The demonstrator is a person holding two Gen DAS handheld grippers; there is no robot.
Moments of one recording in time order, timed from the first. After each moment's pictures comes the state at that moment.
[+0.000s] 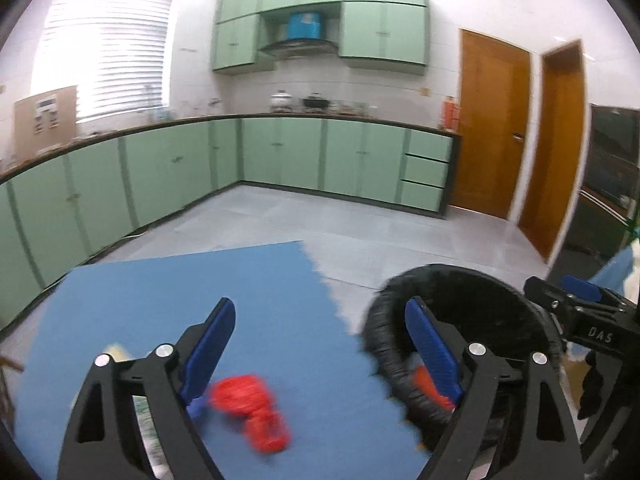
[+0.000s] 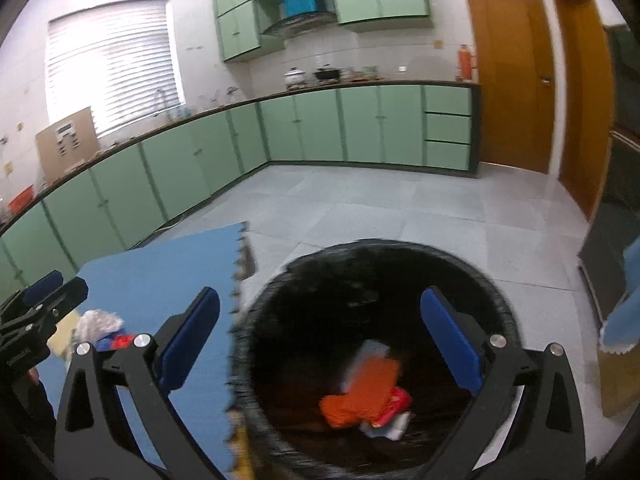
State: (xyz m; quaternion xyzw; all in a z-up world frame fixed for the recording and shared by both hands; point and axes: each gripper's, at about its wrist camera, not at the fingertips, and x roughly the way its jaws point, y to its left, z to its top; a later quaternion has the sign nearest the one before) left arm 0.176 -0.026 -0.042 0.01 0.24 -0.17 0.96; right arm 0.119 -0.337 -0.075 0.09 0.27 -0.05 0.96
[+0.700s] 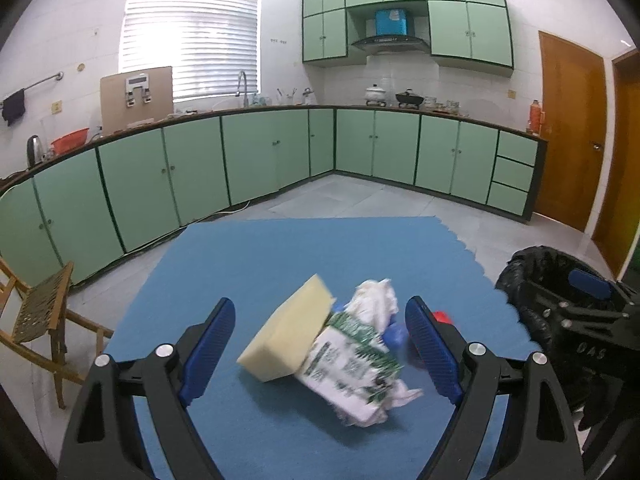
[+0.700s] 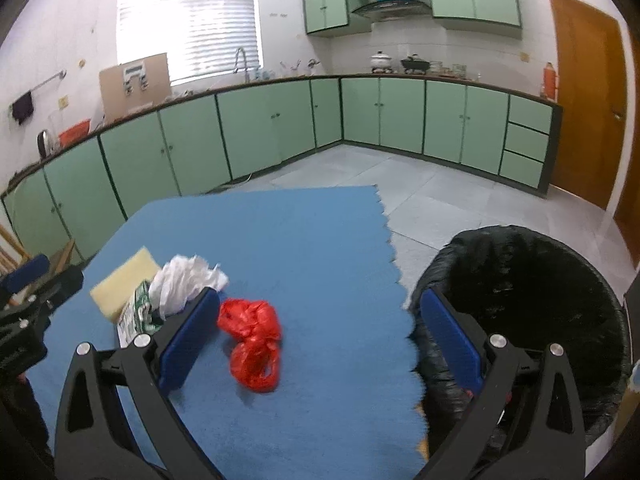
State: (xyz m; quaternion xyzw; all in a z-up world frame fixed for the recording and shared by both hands) left arm 0.147 0.117 -0.081 0.01 0.25 -0.02 0.97; right arm 0.153 -0.159 -0.110 0.02 0.30 0.06 0.95
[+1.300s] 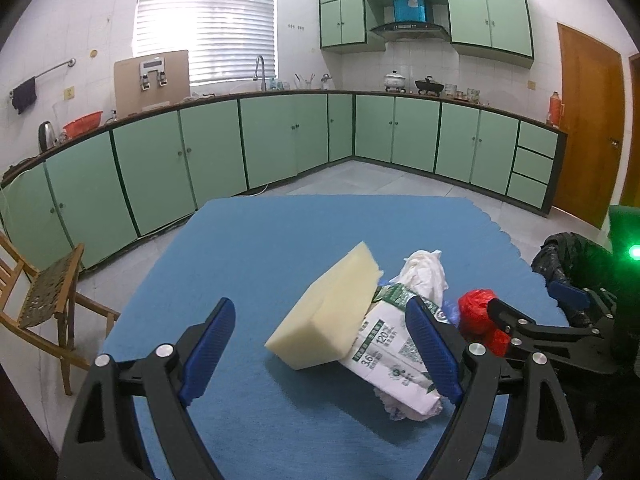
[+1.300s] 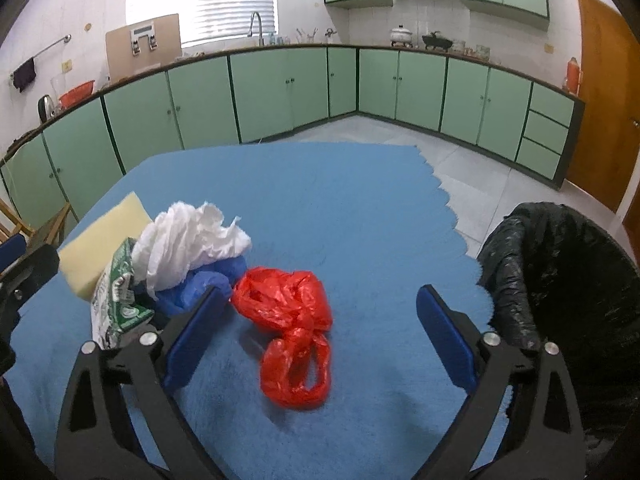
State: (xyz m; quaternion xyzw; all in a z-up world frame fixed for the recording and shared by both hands) left arm 0.162 0.139 -0.115 0.01 0.28 0.01 0.96; right arm 0.191 -0.109 -0.163 -0.01 0.35 0.07 0.93
